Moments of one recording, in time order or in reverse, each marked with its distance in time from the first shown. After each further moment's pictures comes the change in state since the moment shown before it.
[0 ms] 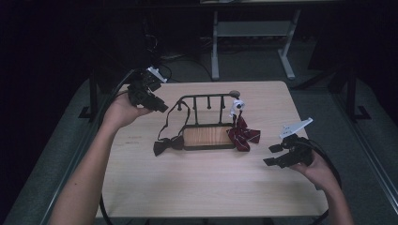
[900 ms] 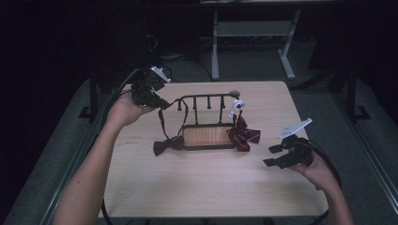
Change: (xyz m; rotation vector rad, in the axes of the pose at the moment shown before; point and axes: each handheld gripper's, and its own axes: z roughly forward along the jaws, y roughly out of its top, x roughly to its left) left arm -0.003 0.009 0.002 -0.005 -0.012 0.031; right arm 0.001 0.000 0.001 0.008 -0.001 -0.013
